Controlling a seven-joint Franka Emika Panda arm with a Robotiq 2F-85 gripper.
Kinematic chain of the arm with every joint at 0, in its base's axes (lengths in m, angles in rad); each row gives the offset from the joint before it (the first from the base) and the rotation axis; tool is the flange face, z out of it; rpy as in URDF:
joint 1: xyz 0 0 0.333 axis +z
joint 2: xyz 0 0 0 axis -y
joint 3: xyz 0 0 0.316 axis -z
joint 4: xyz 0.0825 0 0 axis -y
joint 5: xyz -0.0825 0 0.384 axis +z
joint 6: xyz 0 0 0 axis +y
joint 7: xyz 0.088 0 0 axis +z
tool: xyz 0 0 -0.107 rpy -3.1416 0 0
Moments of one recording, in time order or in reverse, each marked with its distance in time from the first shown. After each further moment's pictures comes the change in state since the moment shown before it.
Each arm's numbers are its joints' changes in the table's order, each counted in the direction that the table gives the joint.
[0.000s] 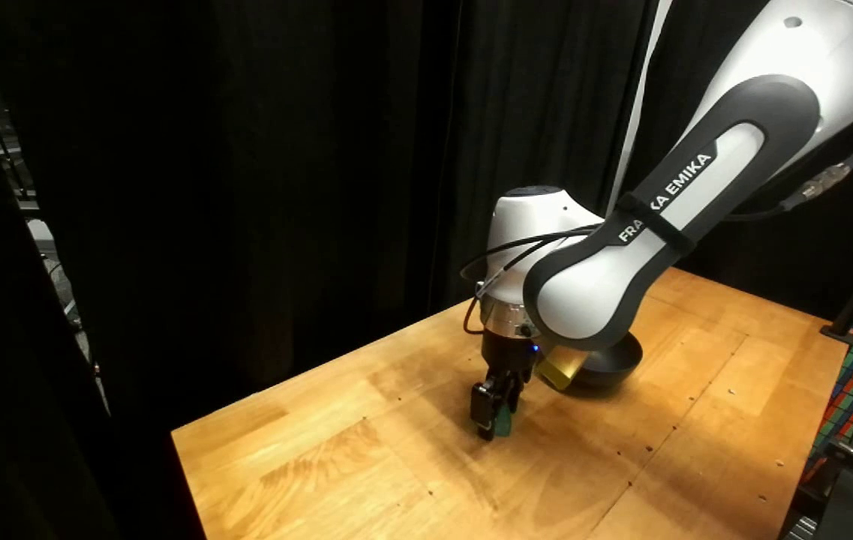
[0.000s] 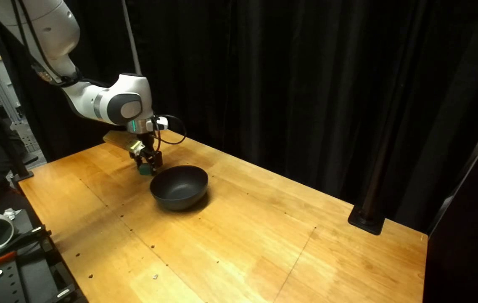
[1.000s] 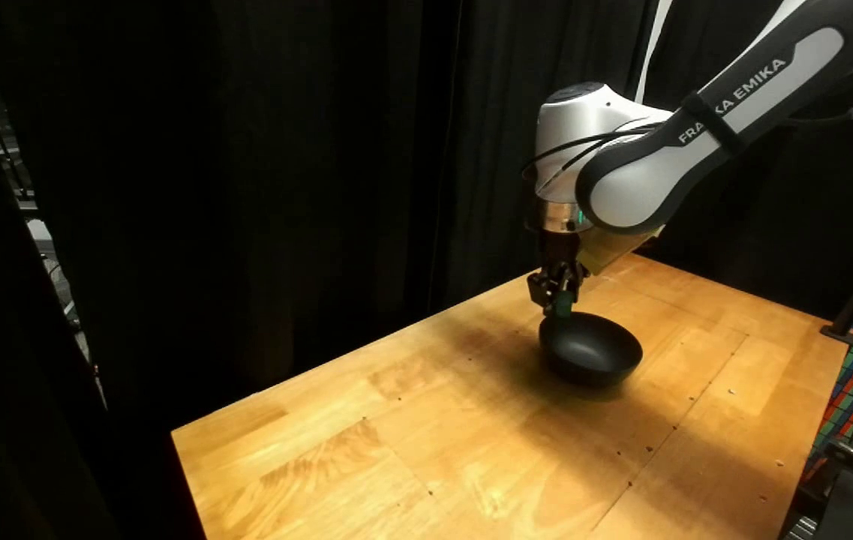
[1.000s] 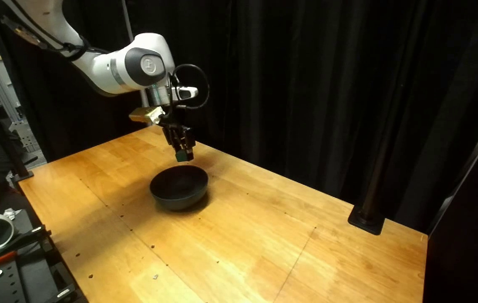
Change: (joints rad) arm 0.016 0.215 0.264 -0.003 -0.269 0.214 -0.264
